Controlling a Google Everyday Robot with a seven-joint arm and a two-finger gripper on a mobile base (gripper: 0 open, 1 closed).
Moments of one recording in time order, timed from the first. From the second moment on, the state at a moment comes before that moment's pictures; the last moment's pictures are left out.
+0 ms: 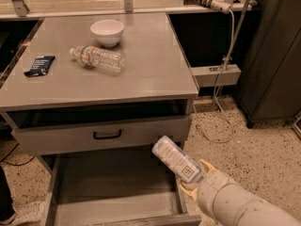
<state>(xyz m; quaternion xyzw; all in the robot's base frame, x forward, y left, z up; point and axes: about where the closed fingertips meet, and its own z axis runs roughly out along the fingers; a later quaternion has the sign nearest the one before) 0.390 -0.126 0.702 -0.40 0.82 -0.04 0.41</state>
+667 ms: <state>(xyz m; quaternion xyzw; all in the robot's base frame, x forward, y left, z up) 0.377 -0.136 0.774 -0.41 0.79 -0.10 0.44</state>
